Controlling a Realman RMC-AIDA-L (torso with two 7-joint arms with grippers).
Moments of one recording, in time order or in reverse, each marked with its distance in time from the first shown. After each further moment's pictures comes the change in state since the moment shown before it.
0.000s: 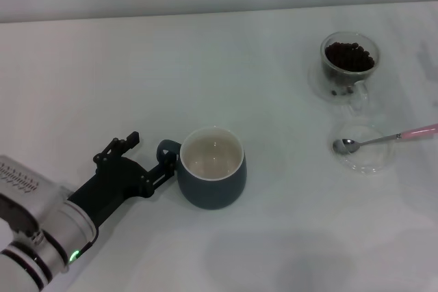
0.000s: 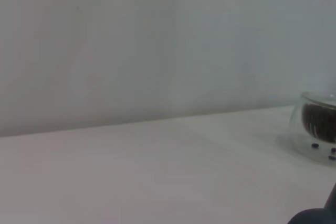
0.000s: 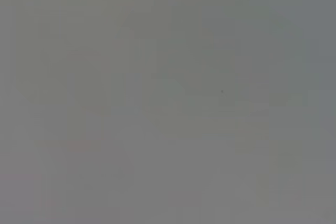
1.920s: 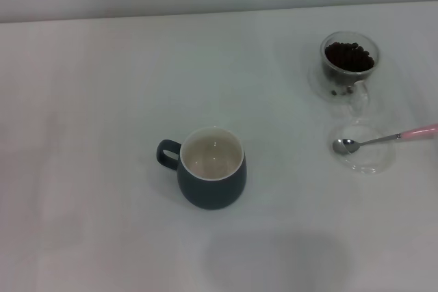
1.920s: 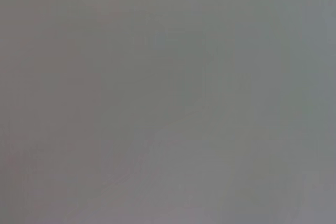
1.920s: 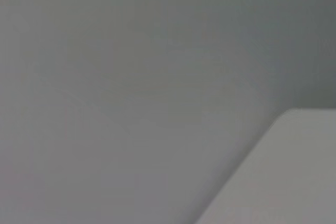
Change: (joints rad) left arm 0.086 0.016 -0.201 0.247 -0.548 -0.454 -0.014; right arm -0.379 -0.019 -0.226 -0.015 -0.025 0.248 0.971
